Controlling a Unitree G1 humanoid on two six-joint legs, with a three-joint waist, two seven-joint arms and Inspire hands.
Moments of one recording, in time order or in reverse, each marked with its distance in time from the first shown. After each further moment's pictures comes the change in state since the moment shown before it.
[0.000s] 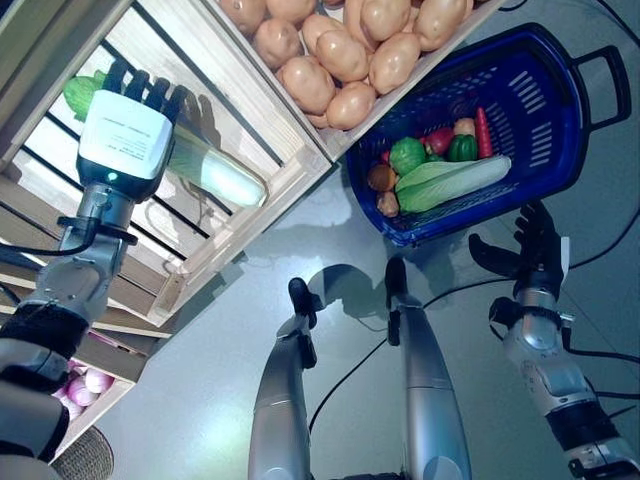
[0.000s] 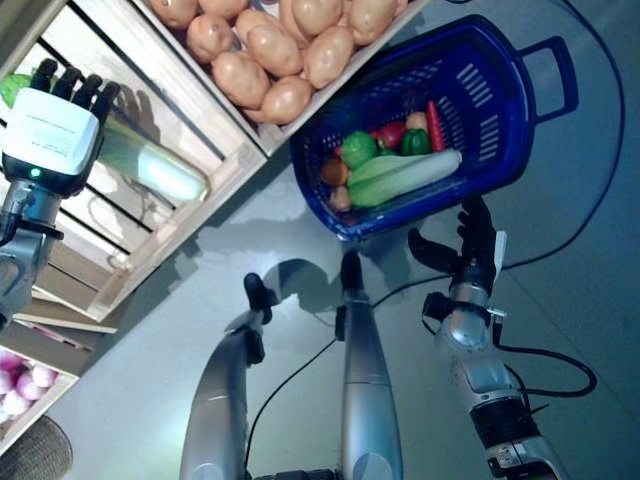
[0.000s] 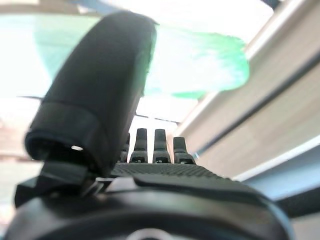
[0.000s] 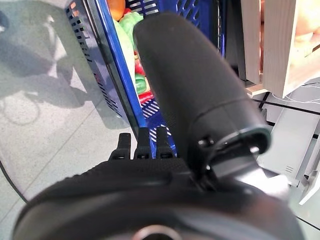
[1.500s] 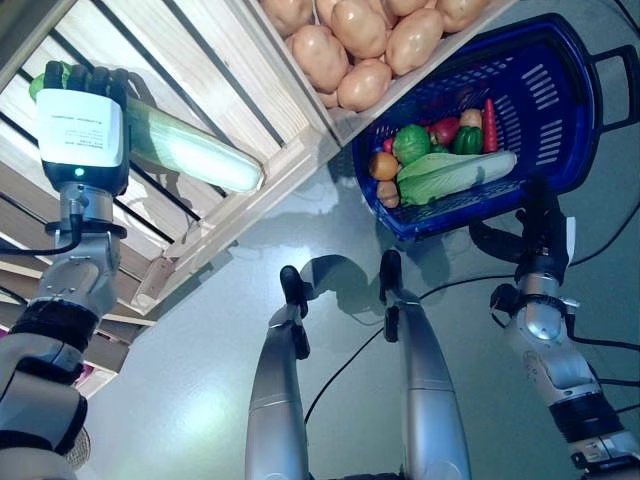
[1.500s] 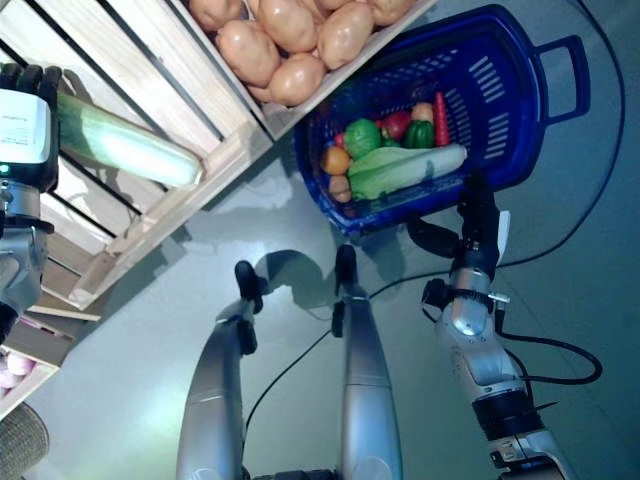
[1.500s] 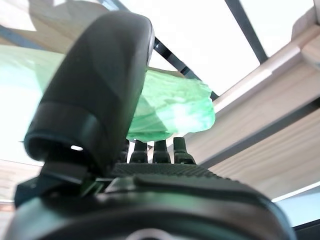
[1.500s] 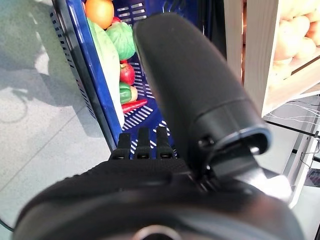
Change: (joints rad) left arm -0.012 -0.066 0.070 0.093 -0.181 0.125 0.111; right arm -0.029 -0.016 -0.005 -0.057 -0.001 0.010 -0.004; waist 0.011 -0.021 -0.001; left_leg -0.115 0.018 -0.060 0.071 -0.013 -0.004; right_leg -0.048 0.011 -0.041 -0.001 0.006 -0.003
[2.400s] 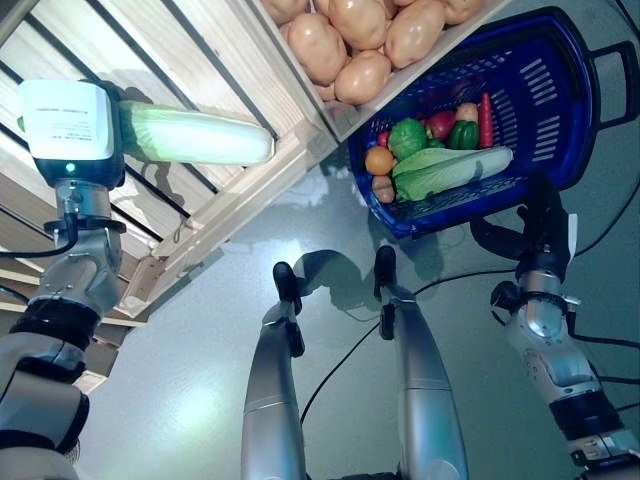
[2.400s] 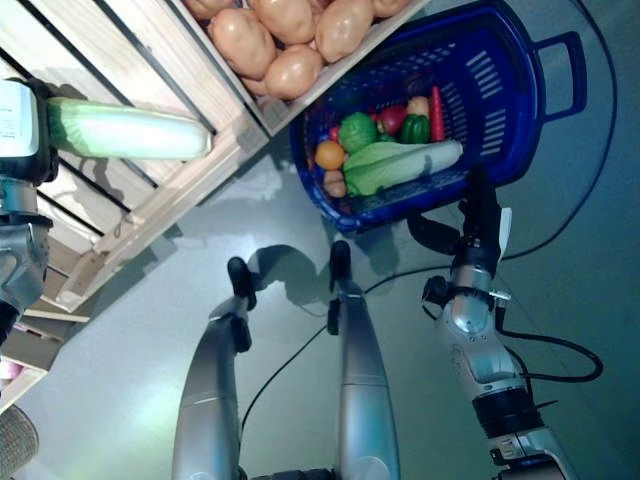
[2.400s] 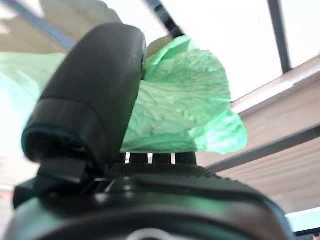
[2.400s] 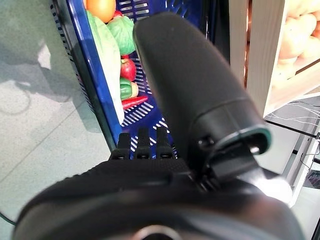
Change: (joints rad) left arm 0.009 -0.033 0.065 -0.030 -0.111 -0.069 0.122; right arm -0.012 0.001 -0.005 -0.003 -0.001 0.000 -0.001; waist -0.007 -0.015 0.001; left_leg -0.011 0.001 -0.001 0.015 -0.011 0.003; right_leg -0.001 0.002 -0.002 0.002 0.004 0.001
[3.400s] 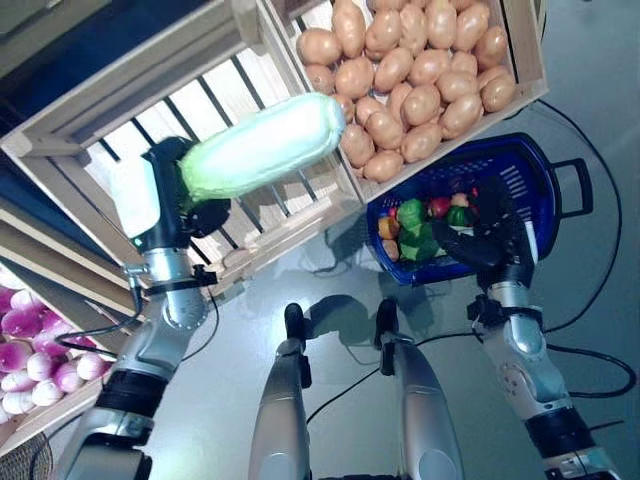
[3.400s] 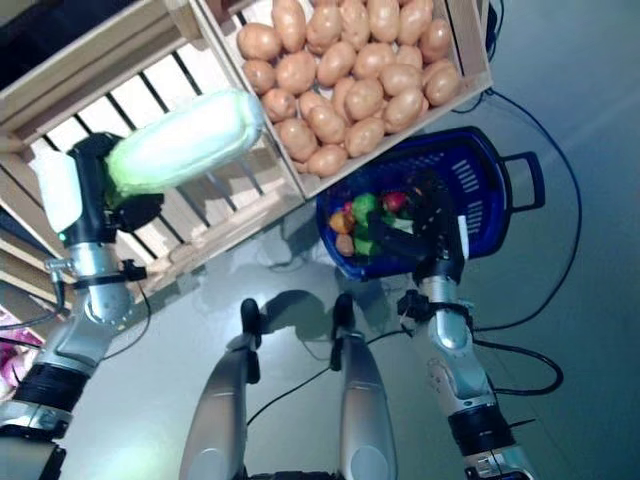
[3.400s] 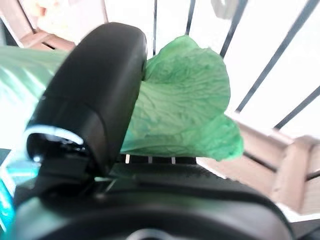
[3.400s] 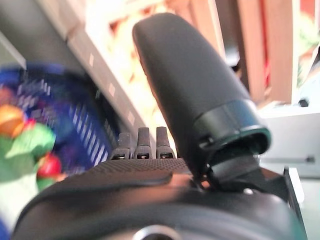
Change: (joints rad) left arm 0.405 -0.374 0.246 -0.365 -0.340 -0.373 -0.119; right arm 0.070 0.158 0.030 -0.059 0.169 -0.133 0.366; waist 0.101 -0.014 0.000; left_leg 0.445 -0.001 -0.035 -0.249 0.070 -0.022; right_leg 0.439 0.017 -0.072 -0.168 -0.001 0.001
